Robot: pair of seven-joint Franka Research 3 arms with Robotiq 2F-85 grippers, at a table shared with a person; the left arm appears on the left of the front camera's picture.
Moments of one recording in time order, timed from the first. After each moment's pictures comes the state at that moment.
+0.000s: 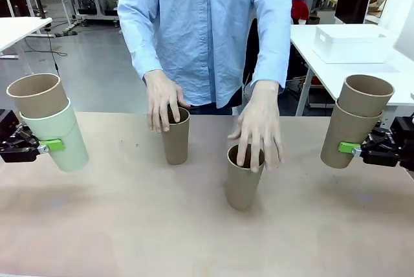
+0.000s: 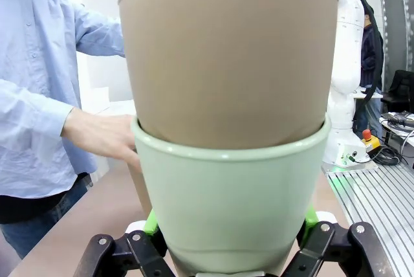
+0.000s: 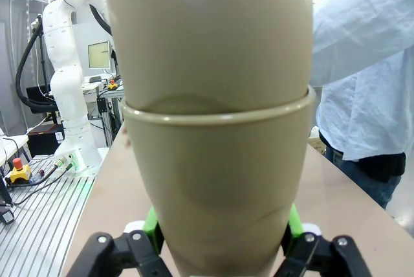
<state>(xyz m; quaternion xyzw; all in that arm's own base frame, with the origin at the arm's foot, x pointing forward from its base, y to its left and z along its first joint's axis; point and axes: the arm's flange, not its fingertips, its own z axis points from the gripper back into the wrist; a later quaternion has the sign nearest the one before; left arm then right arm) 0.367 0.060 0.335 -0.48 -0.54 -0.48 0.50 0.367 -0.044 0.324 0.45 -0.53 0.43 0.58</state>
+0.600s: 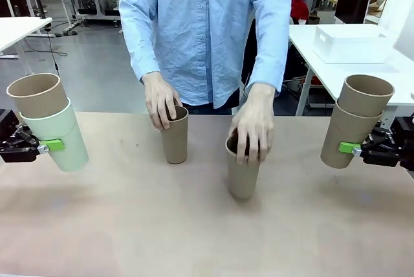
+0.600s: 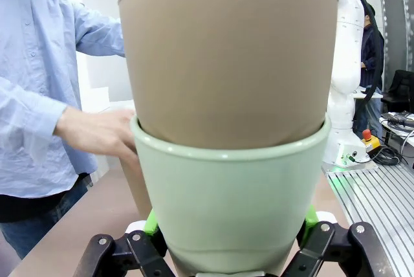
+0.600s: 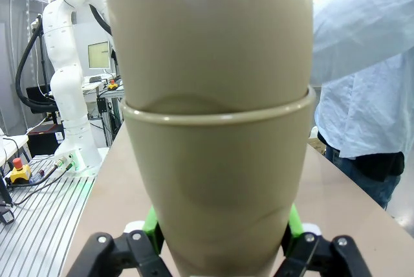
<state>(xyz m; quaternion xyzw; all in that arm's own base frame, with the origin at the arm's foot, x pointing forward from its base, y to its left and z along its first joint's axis) 0.367 0.060 0.335 -0.48 -0.54 -0.48 0.50 0.367 -0.044 0.324 0.45 -0.53 0.43 0.58</state>
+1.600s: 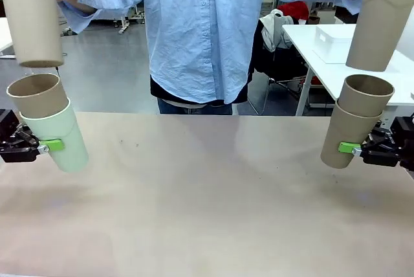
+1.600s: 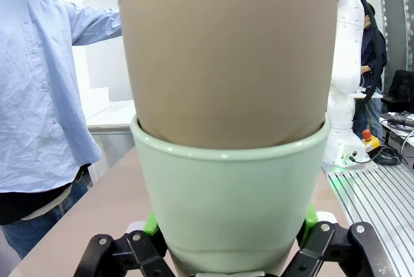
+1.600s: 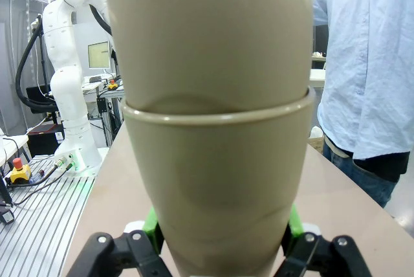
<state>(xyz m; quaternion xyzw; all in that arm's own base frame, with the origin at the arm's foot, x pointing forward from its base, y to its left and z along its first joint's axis) 0.367 0.060 0.334 -0.48 -0.54 -0.48 0.50 0.367 -0.044 0.324 0.45 -0.53 0.43 0.58</state>
